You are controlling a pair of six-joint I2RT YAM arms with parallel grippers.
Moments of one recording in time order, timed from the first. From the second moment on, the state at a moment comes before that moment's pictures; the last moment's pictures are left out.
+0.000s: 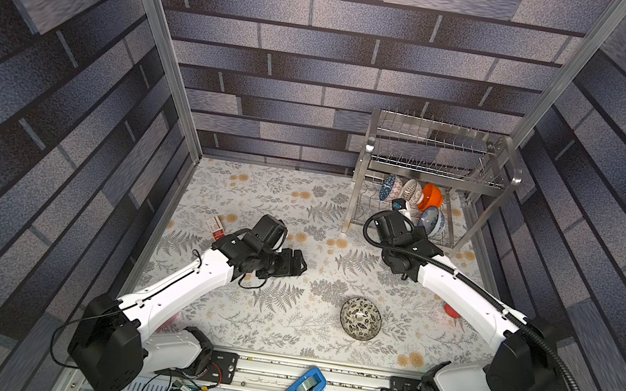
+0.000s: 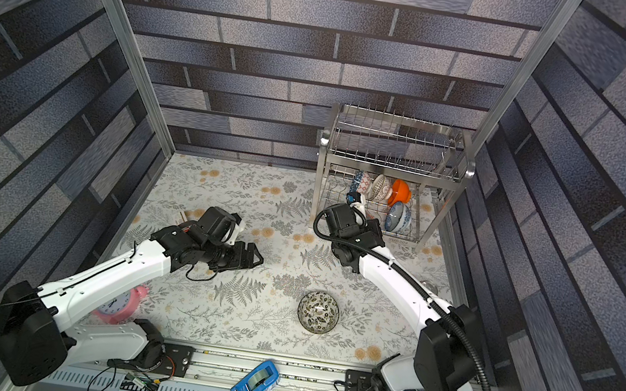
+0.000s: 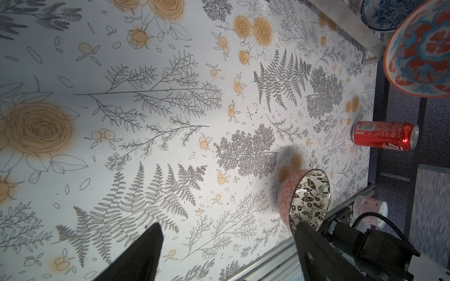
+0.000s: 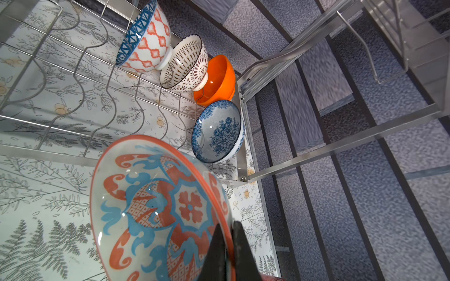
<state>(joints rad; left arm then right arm) -0.55 1.20 0.90 -0.65 0.30 -0.68 0.61 1.46 1.12 -0.54 1.00 0.02</state>
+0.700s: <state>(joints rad) -0.53 1.21 0.91 -0.65 0.31 -0.67 0.55 1.60 1.08 -0.19 1.11 -0.25</state>
